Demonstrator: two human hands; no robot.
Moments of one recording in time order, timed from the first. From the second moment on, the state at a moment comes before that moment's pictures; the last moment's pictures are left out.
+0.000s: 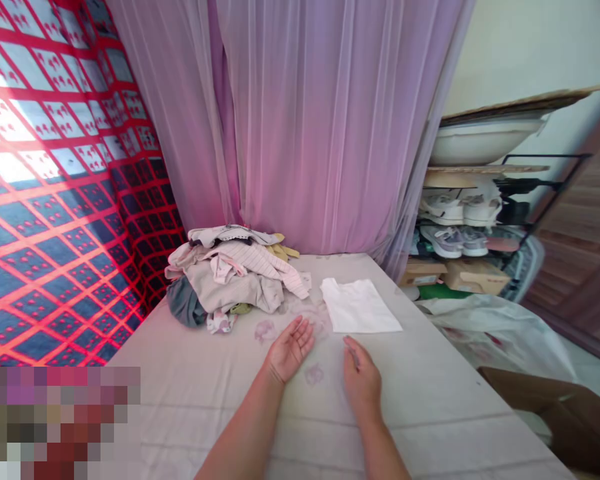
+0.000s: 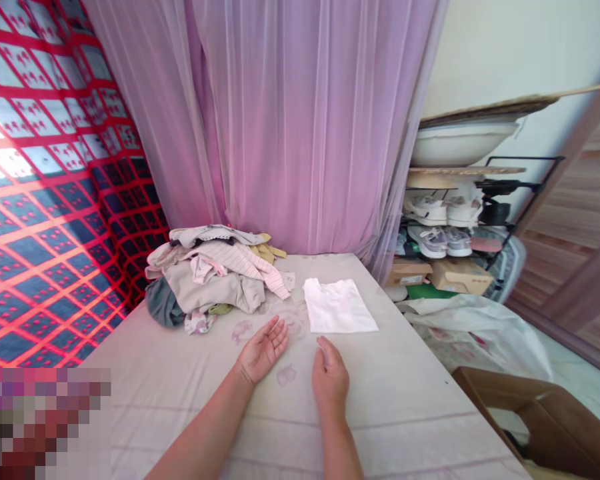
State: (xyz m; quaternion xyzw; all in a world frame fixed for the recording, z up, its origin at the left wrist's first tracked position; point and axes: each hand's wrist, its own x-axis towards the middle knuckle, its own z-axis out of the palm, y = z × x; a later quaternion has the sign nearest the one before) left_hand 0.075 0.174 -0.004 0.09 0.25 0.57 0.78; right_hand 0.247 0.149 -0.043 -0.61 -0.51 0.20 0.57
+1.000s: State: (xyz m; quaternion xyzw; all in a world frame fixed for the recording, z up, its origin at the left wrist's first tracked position) left_hand -0.075 0.186 0.082 0.31 0.54 0.49 0.61; right_hand 0.290 0.162 -0.022 -0.30 -0.08 0.63 0.71
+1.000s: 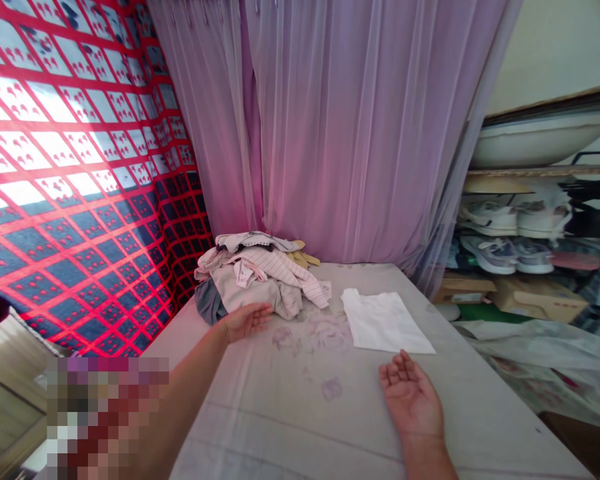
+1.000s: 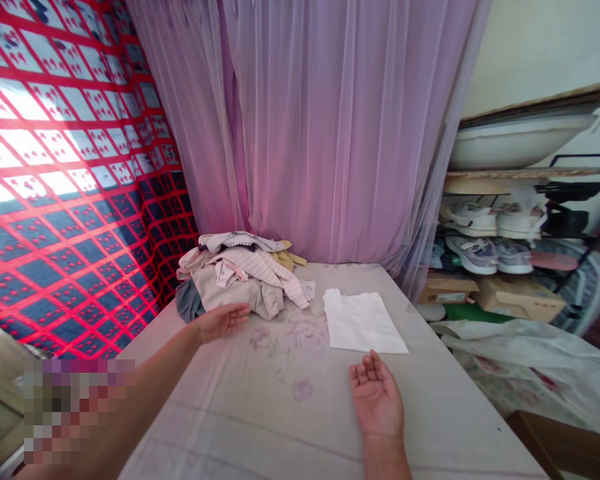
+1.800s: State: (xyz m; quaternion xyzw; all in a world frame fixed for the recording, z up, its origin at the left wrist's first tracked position) left_hand -0.133 0.269 0.185 0.38 0.55 0.66 0.36; right_hand 0.289 0.167 -0.031 -0.31 -0.11 0.63 0.71
